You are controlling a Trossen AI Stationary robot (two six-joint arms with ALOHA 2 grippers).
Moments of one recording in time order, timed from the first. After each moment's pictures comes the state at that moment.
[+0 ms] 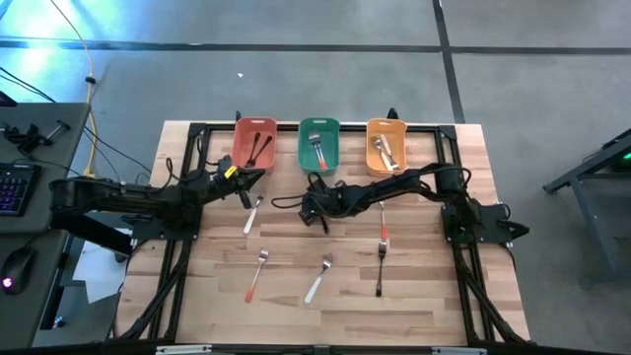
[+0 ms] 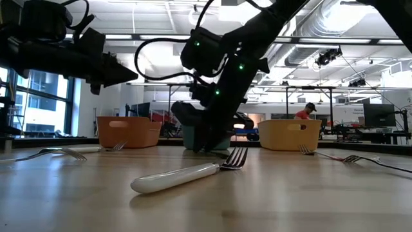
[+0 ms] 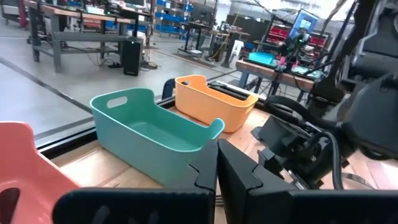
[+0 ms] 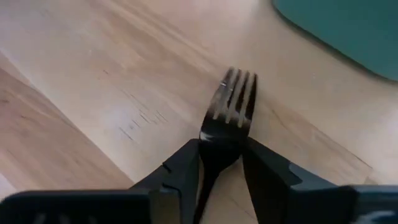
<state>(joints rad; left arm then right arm) 0.25 0.84 0.04 0.77 -0.23 -0.22 -0.01 2.14 1.36 -0.28 0.42 0.75</state>
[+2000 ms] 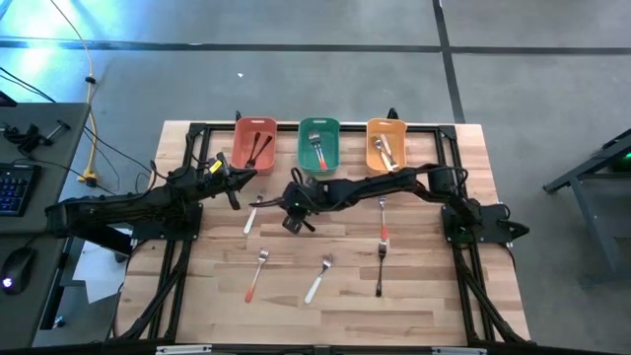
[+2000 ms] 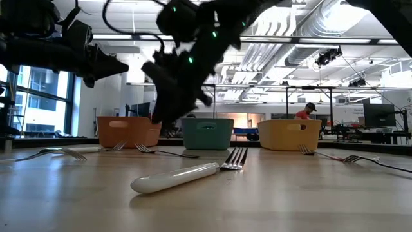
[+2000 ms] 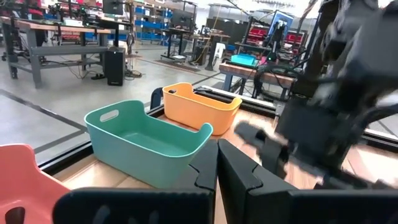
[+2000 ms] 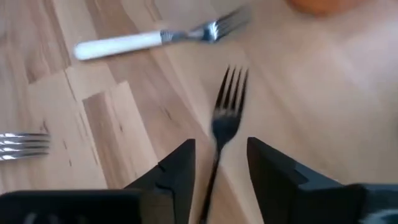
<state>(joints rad) 0.34 0.48 0.03 0.45 -0.06 -0.15 -0.01 2.19 1.67 -0.38 0.19 0.36</state>
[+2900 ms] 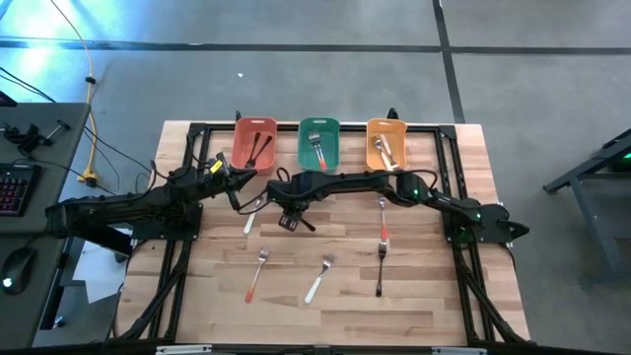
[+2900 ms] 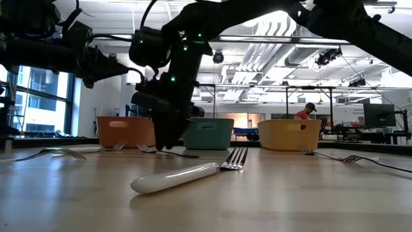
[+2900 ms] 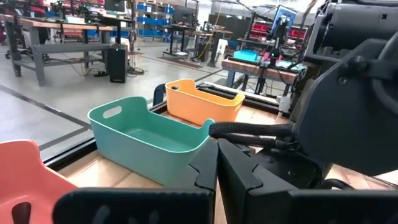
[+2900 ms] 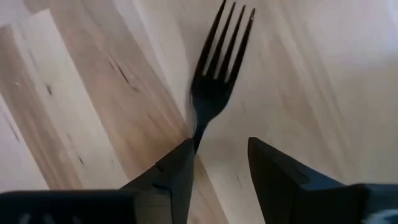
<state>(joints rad) 0.34 0.48 0.03 0.43 -0.06 -0.14 -0.06 2.54 2.25 -0.98 0.10 0.32</state>
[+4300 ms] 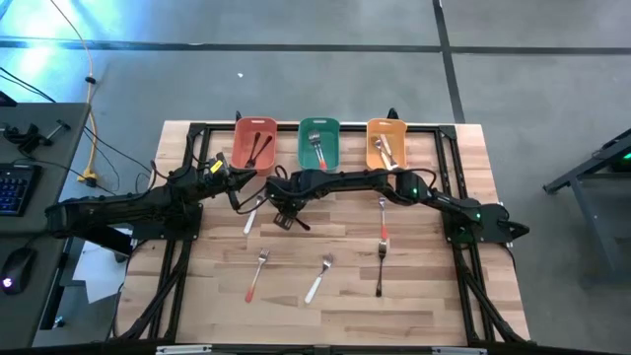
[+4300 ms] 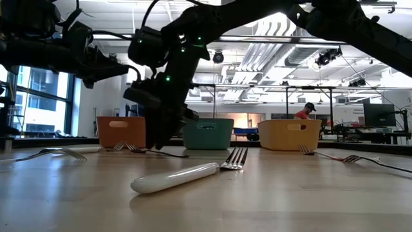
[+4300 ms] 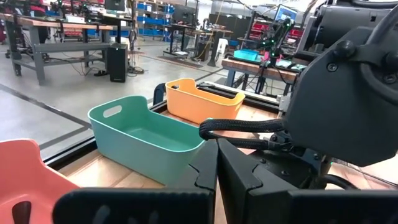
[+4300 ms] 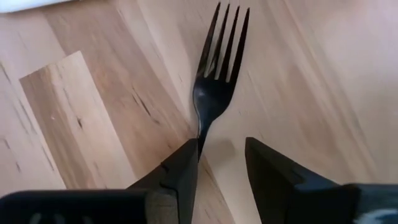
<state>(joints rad) 0.34 0.48 0.03 0.42 -0.06 -0.14 -0.07 2.54 2.25 -0.90 0.03 0.34</state>
